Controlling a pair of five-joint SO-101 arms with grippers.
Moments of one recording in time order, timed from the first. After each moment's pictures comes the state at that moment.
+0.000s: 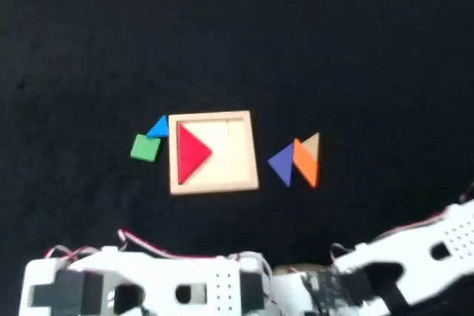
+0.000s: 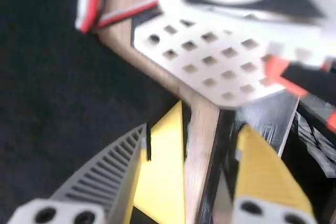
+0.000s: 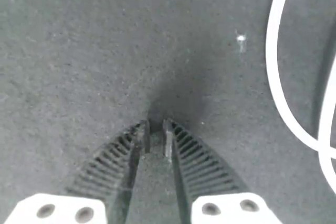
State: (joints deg) left arm 84.7 -17.5 49.8 59.6 4.5; right arm 68.2 74.1 -81.1 90.2 -8.4
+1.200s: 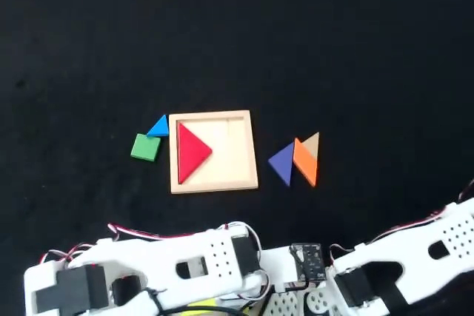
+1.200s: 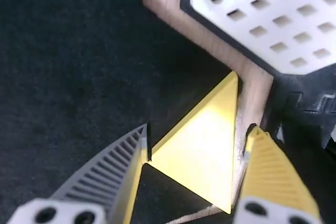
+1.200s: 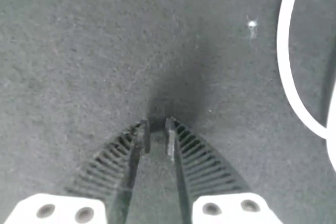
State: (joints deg) left arm 69.6 -14.8 50.3 63.4 -11.9; right arm 67.2 74.0 -81.7 94.1 -8.4
